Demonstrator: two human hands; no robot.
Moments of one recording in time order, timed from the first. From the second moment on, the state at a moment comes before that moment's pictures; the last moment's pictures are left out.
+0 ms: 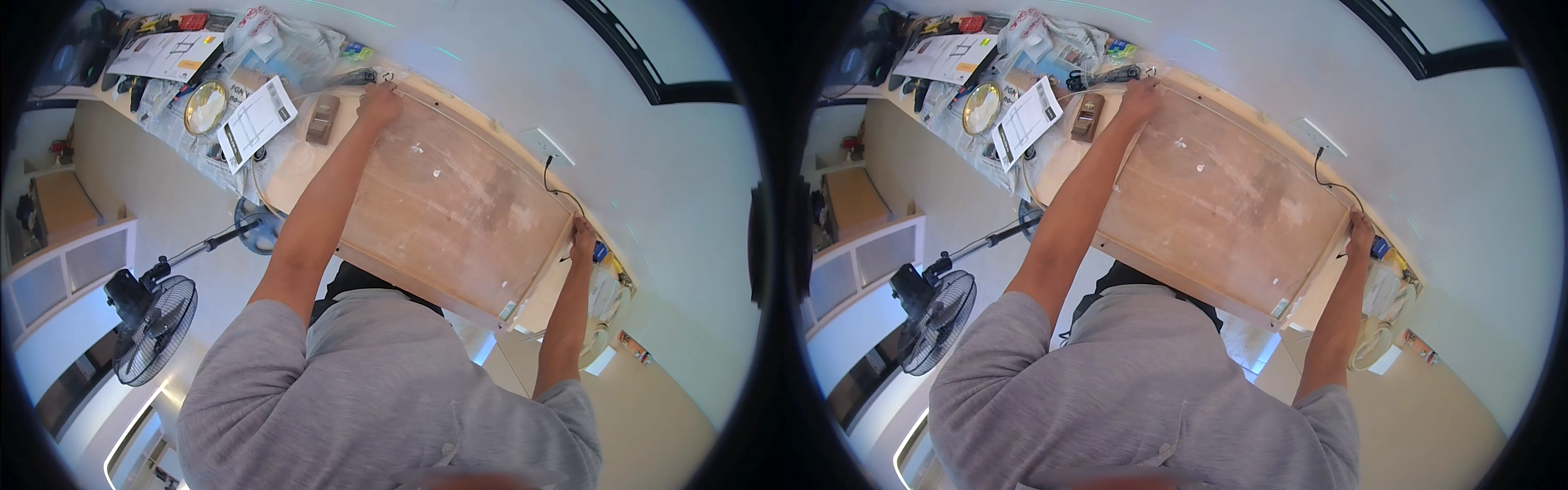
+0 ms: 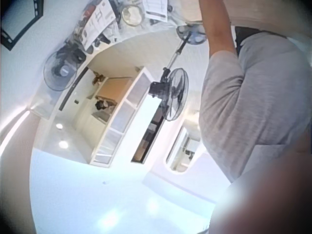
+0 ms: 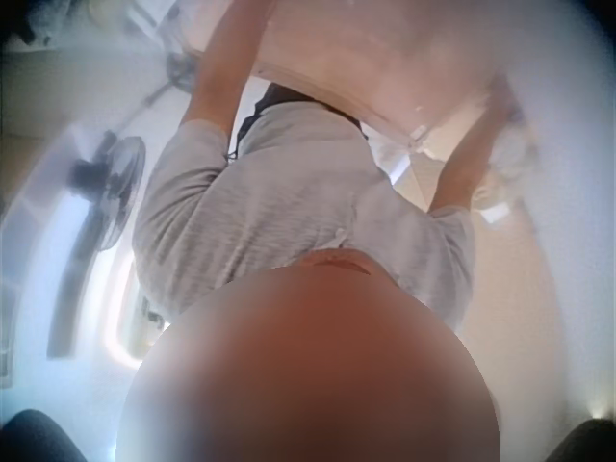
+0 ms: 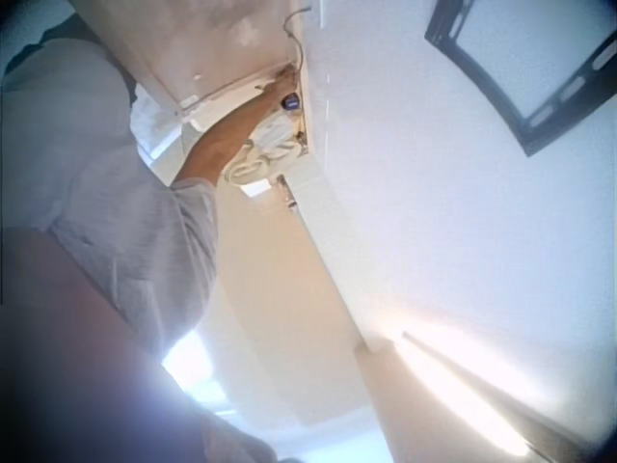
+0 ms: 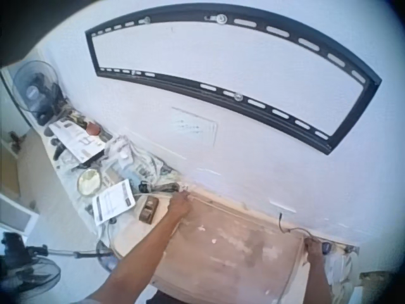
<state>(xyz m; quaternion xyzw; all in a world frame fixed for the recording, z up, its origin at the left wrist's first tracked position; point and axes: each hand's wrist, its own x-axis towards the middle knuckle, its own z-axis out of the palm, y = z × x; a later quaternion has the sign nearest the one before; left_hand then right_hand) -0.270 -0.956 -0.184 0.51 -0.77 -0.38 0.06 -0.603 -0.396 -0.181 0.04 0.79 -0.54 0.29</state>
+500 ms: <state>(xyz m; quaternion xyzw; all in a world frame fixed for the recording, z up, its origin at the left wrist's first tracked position) -0.226 -0.925 -0.151 0.46 -0.72 -0.51 0.14 -0.582 -0.396 -0.154 0.10 0.80 -0.52 0.27</state>
